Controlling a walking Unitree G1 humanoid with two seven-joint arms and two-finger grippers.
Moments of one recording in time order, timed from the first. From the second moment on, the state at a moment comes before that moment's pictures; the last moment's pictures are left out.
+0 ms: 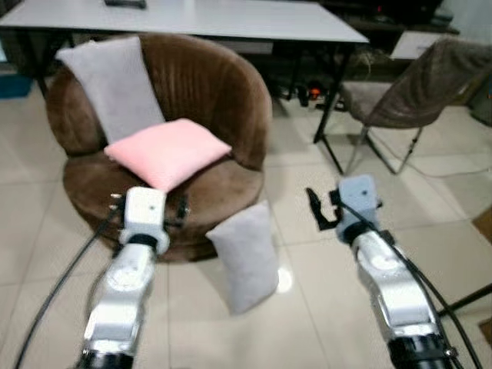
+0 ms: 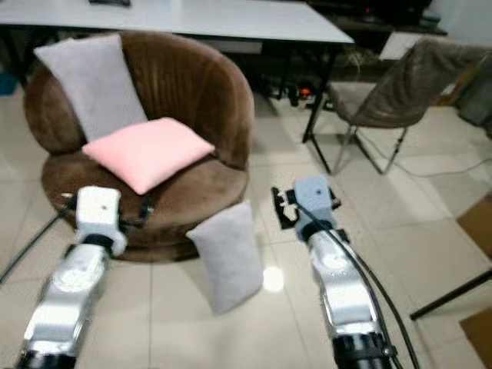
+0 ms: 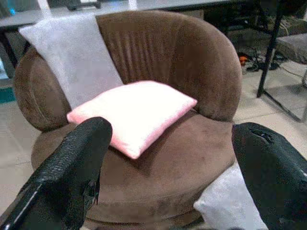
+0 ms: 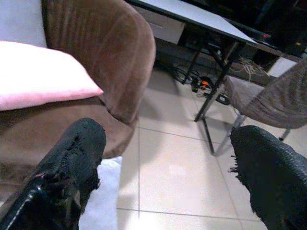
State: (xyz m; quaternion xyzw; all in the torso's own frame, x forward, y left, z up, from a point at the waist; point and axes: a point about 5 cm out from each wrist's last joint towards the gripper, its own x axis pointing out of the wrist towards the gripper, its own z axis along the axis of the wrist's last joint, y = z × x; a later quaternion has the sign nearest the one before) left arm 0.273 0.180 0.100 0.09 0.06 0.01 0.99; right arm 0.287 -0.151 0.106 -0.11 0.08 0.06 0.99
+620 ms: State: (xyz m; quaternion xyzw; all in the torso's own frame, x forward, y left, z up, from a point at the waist) left arm 0.276 0.174 0.102 0.08 0.05 0.00 1.00; right arm 0.287 -0.154 0.104 -0.10 0.08 0.05 0.99
